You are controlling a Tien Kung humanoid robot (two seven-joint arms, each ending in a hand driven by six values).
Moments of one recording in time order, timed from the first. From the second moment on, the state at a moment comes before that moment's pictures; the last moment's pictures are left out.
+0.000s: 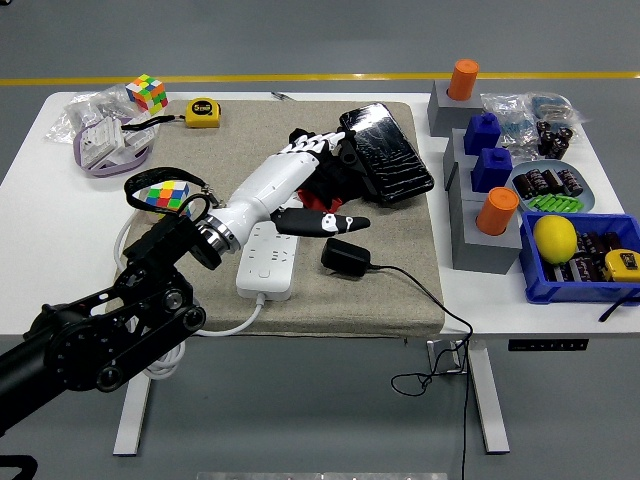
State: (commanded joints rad) left arm -0.55 0.26 -0.72 -1.37 1.74 0.27 0.01; right arm -0.02 -0.26 1.42 0.32 -1.18 0.10 -0.13
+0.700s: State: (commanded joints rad) left arm -0.33 0.36 -0.80 -1.47 1.83 0.04 0.25; right arm -0.02 -0.27 1.42 0.32 -1.17 0.10 -0.13
